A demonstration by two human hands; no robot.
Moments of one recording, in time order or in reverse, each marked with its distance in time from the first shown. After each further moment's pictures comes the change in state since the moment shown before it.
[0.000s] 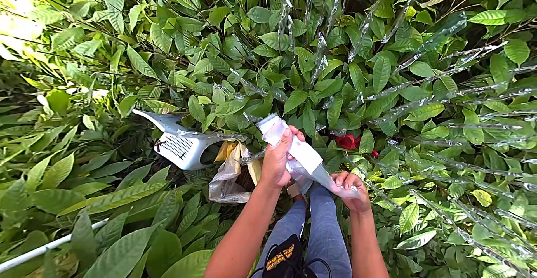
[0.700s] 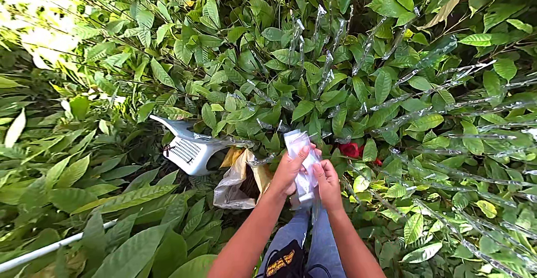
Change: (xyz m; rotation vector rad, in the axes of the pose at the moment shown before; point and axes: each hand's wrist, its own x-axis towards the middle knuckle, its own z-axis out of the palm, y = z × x) left_hand -0.016 -0.003 -0.018 0.198 -0.070 -0.158; right_hand 0.065 0.036 0.103 -0.612 0.435 0.128
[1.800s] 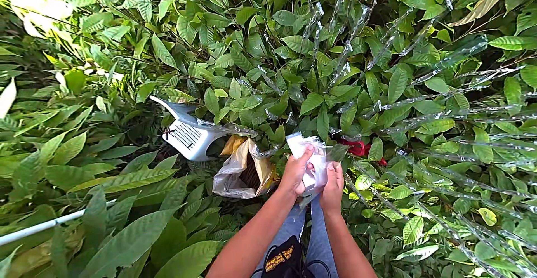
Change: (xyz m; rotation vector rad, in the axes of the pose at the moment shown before) left_hand 0.005 -0.017 -0.005 -0.155 0.347 -0.186; right_hand -0.010 0.022 0.020 0.025 0.289 0.051
